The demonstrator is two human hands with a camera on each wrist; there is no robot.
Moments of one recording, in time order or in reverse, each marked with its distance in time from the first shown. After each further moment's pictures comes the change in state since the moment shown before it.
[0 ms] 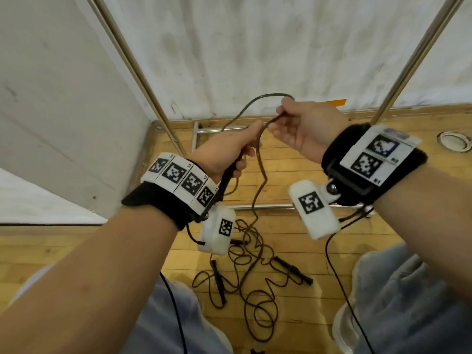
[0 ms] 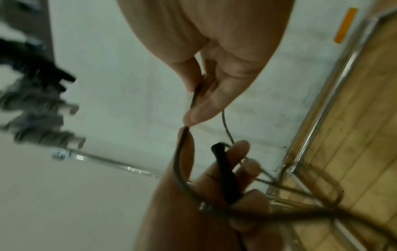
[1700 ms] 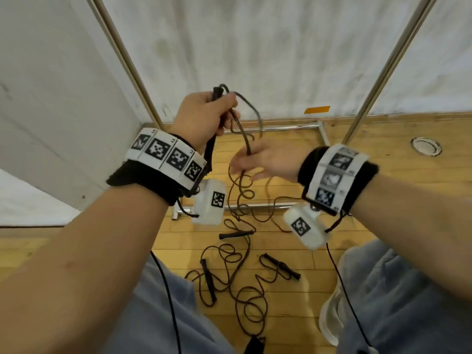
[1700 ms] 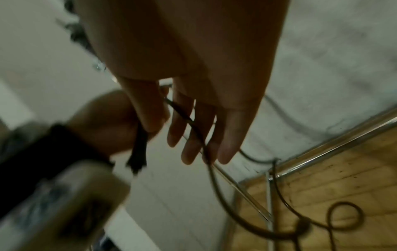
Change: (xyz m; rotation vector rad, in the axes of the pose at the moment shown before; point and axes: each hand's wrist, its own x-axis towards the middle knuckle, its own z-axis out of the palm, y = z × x) left_hand -0.017 0.035 -0.011 -0.100 0.260 0.342; right_hand -0.017 0.040 0.003 -0.868 -0.461 0.041
